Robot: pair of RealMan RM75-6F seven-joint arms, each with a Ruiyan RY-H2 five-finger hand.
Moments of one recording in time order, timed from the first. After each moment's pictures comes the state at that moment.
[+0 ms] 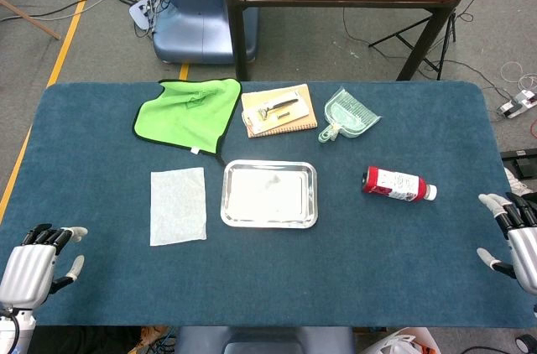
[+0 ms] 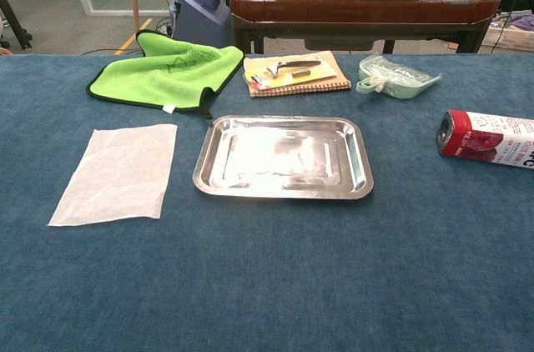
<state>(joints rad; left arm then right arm) -0.06 -1.11 -0.02 -1.81 1.56 1.51 0.22 0.03 -0.96 0.03 -1.65 -1.56 1.57 -0.06</state>
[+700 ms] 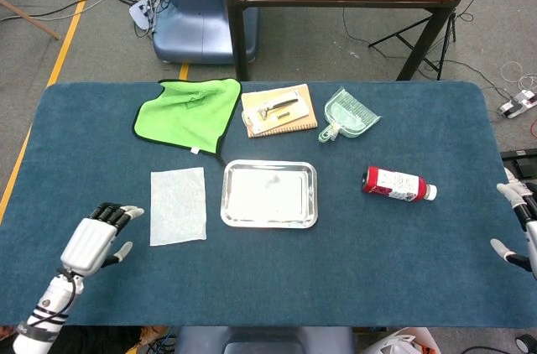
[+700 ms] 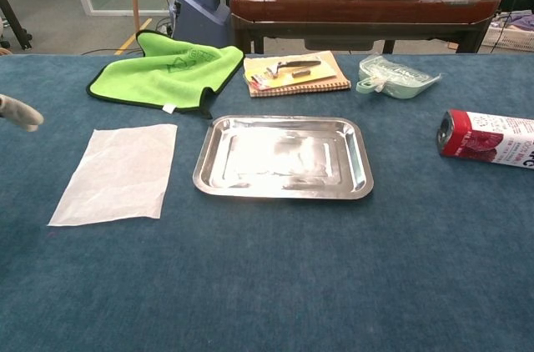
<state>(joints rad) -0.29 -1.31 -0.04 -1.49 1.65 1.30 0.12 0.03 -0.92 0.07 -1.67 -1.52 1.57 -0.05</state>
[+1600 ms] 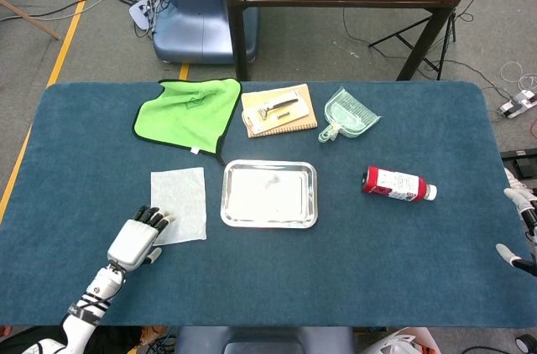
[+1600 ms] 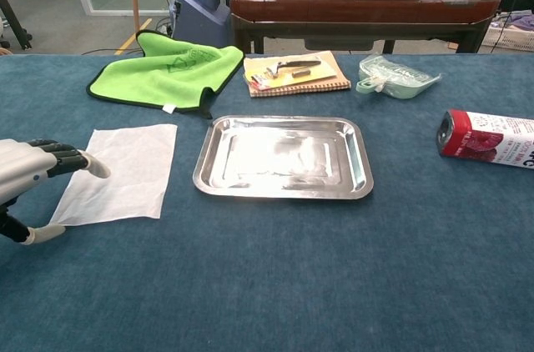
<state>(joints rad) -0.38 -1.52 -0.02 -1.35 1.53 1.15 0.31 0.01 -0.93 0.06 -1.64 -1.52 1.57 0.00</state>
